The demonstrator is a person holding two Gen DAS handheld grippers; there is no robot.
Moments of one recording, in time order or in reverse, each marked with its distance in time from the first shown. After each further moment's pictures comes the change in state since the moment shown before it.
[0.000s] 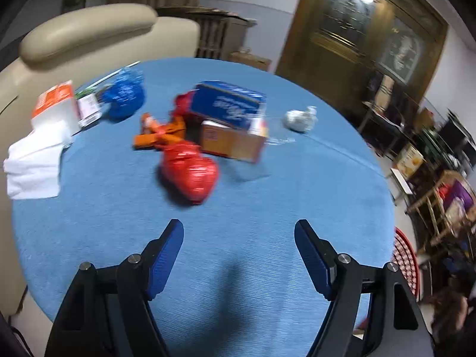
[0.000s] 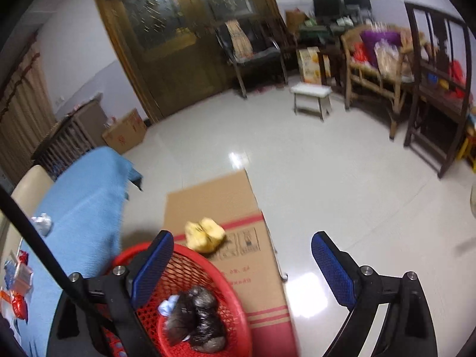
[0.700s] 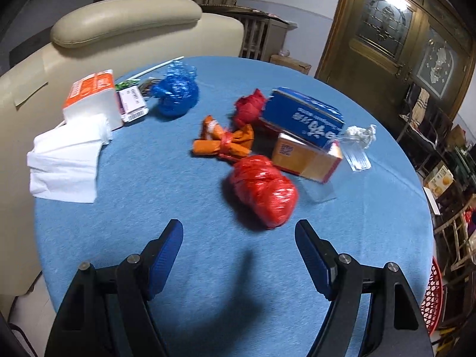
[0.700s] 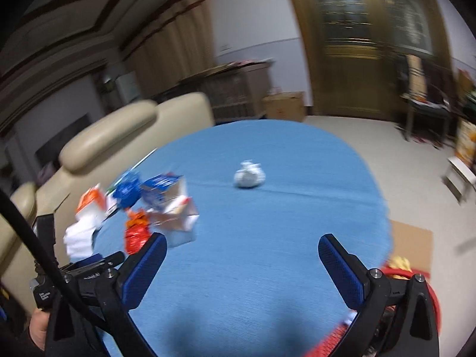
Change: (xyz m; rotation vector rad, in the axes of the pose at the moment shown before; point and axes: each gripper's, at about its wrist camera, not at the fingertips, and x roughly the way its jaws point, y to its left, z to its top) left arm 0.019 0.052 0.017 -0.080 -0.013 0.151; right arm -0.079 0.302 -0.058 -0.555 0.050 0.595
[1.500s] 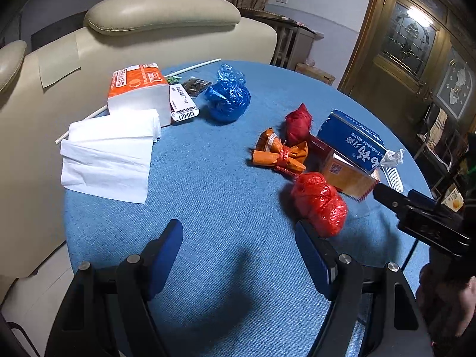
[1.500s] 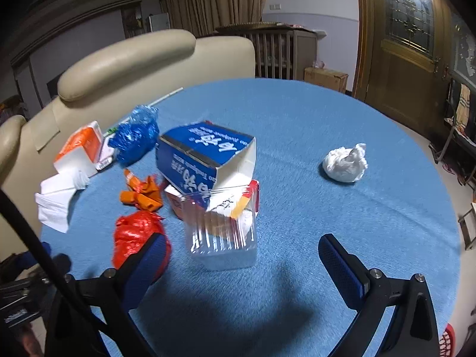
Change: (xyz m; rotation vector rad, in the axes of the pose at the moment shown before) left arm -0.006 0.050 0.008 -0.088 -0.016 0.065; right arm 0.164 0.102 0.003 -0.224 0.213 0.017
